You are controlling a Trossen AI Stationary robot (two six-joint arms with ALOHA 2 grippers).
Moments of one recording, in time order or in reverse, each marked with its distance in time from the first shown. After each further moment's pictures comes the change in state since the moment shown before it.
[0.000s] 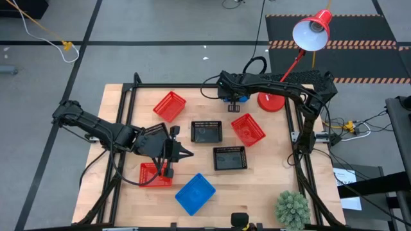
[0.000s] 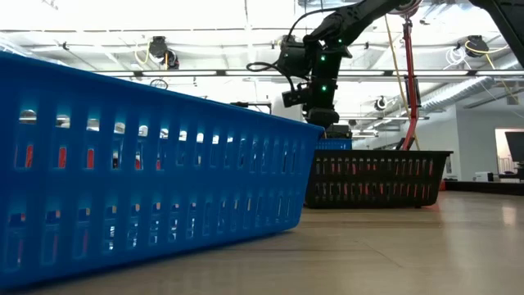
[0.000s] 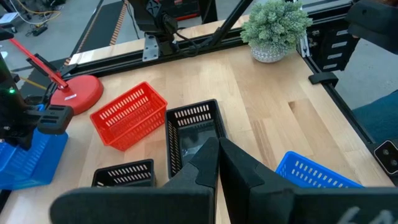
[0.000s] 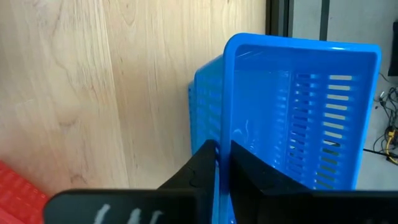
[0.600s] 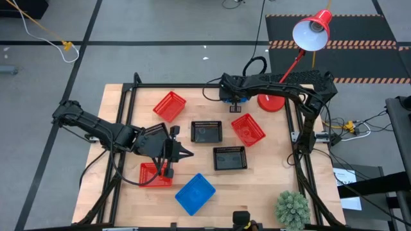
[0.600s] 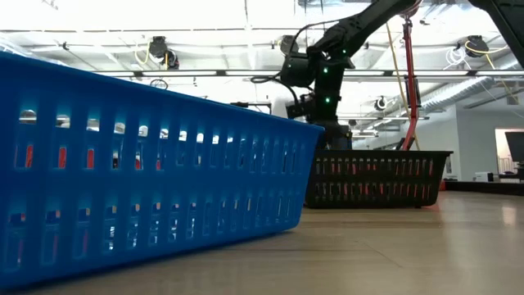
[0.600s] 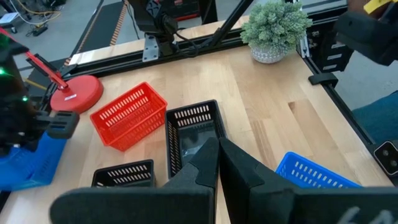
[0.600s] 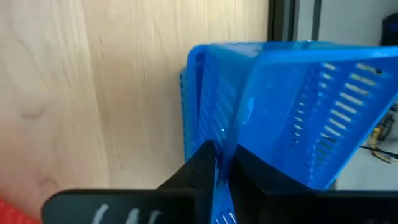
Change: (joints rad) left arm 0.000 0.000 0.000 0.004 0.000 0.000; right arm -0.019 0.000 -0.099 0.110 0.051 -0.041
